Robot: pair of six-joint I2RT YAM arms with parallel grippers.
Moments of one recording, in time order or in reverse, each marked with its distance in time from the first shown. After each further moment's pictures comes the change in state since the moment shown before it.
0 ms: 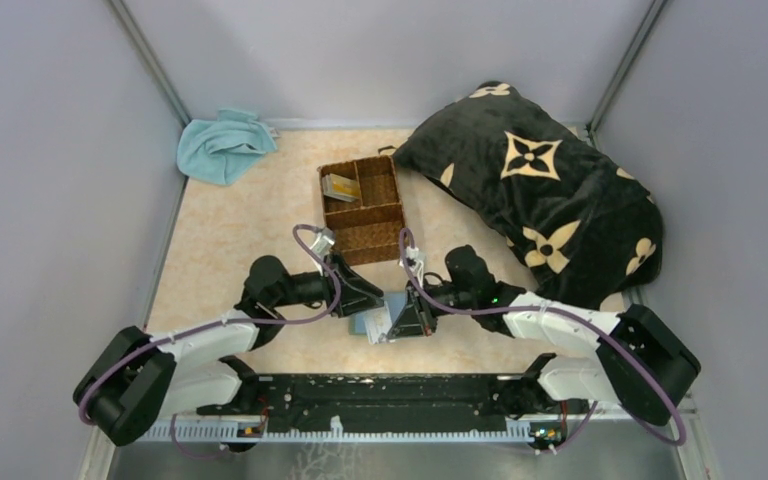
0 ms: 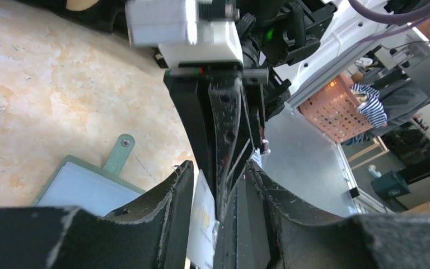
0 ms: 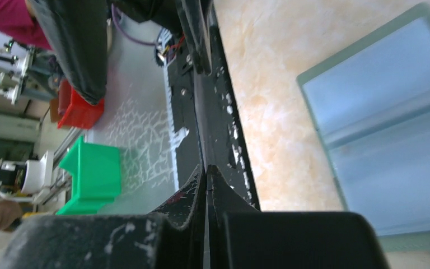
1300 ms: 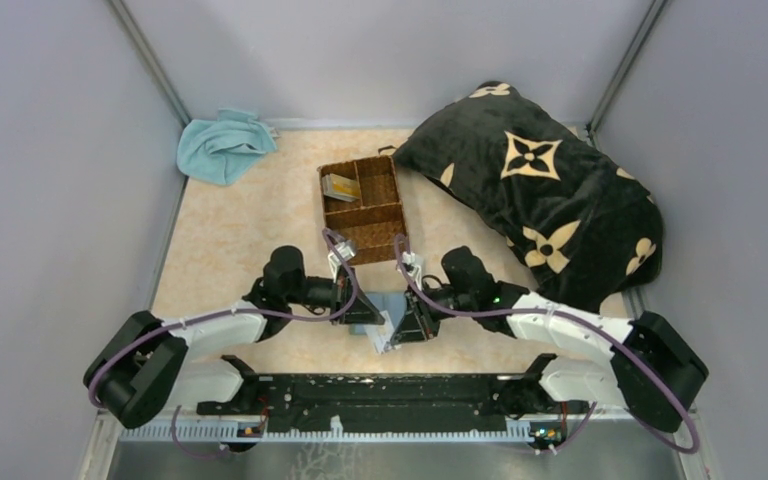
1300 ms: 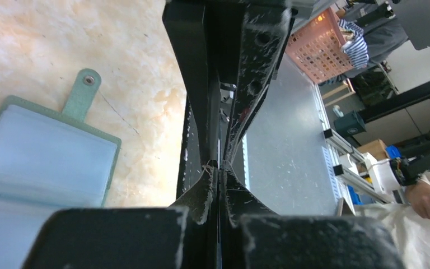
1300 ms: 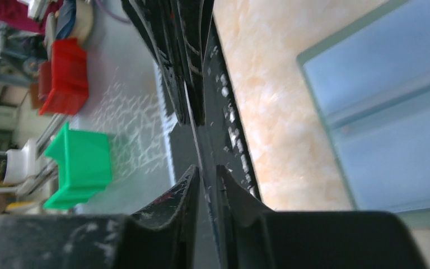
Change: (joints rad) left arm -0.009 0.076 0.079 -0.298 0.238 0.140; right arm 0.064 -0.015 0.052 -0.224 0.027 -0.093
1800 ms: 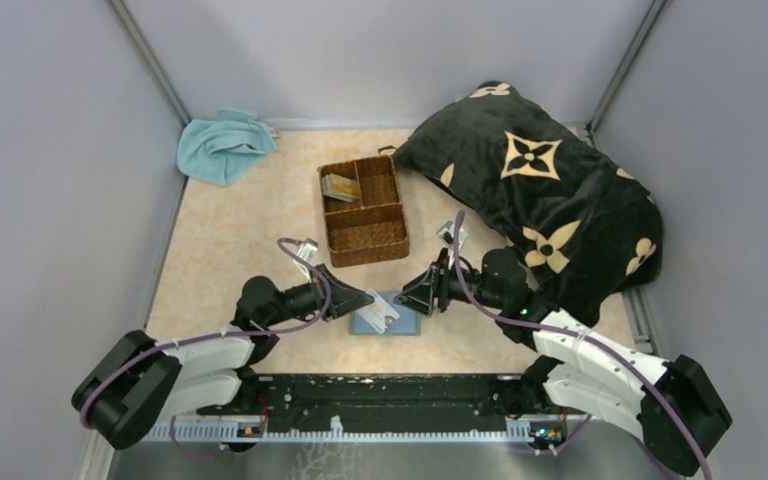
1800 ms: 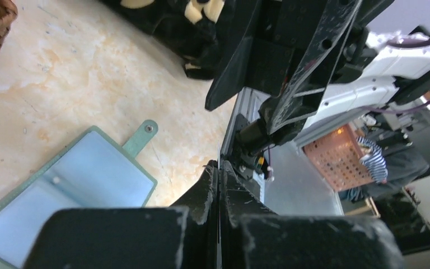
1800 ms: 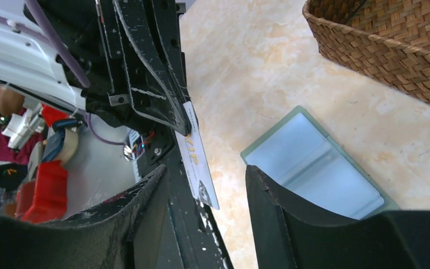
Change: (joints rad) left arm 0.027 -0.134 -0.212 0.320 -0.394 -0.228; right arm -0.119 -0.259 -0.090 0.242 0.270 0.158
